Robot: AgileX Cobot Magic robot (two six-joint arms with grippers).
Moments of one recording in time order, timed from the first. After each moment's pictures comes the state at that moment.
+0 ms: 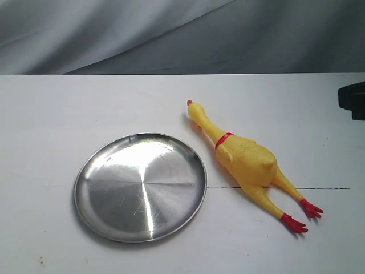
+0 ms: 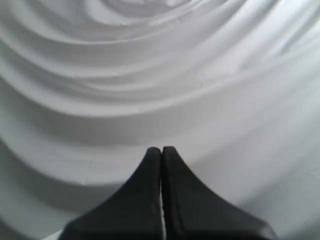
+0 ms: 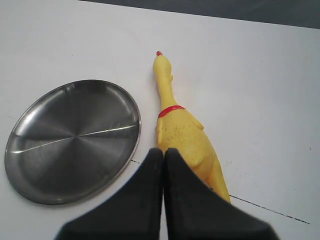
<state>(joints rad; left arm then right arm) 0.44 0.00 0.00 -0.19 -0.29 0.04 0.27 0.88 -0.83 0.27 0.70 -0.15</state>
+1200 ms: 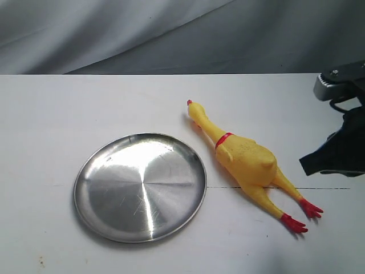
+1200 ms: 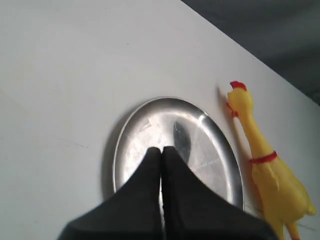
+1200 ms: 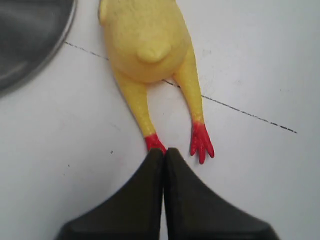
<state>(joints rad) 0.44 0.95 -0.54 -1.00 0.68 0.50 0.27 1.25 -0.83 0.10 0.82 -0.15</state>
